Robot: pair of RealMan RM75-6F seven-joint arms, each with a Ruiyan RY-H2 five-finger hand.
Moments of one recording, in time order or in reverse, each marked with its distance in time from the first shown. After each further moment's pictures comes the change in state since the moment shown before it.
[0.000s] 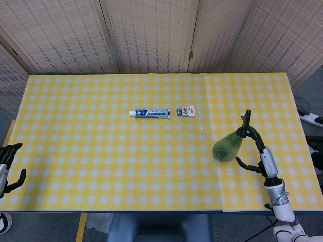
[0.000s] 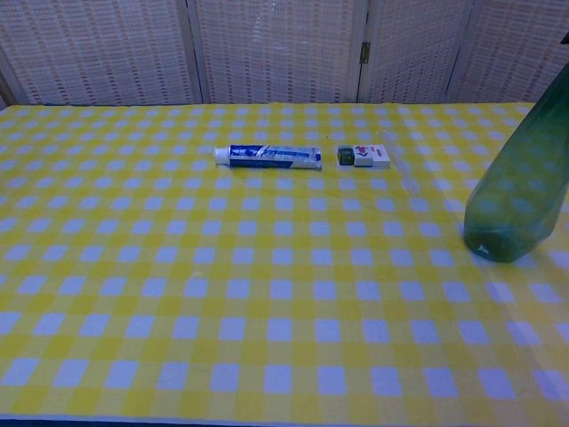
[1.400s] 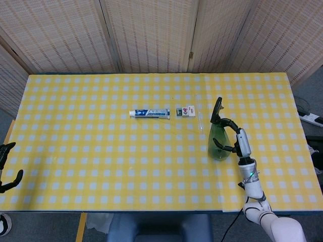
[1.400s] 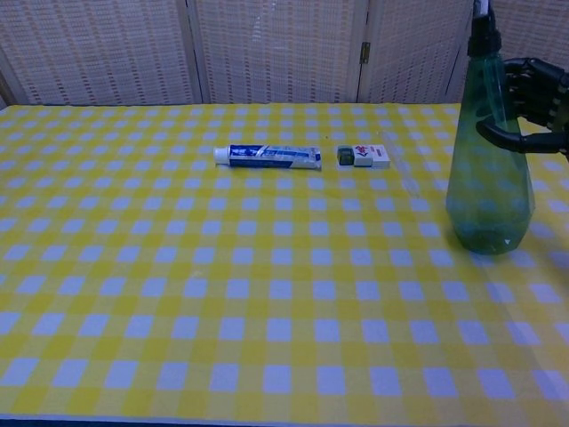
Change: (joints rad) left arm 0.013 0.003 -0.009 0.024 -0.009 0.014 -0.064; right arm 0.223 -0.249 0.144 0.244 0.063 -0.152 0.087
